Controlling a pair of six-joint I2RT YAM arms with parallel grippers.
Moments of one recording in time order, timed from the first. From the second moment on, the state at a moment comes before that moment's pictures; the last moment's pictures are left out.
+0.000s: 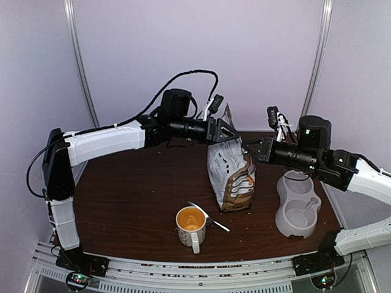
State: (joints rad) left arm -0.86 1.94 1.72 -0.04 0.63 -0.58; right arm 0.82 1.03 0.92 -0.11 -0.07 0.66
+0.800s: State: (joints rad) left arm -0.86 1.94 1.72 -0.05 0.64 -0.58; right arm 0.82 1.01 0.91 -0.12 -0.06 0.66
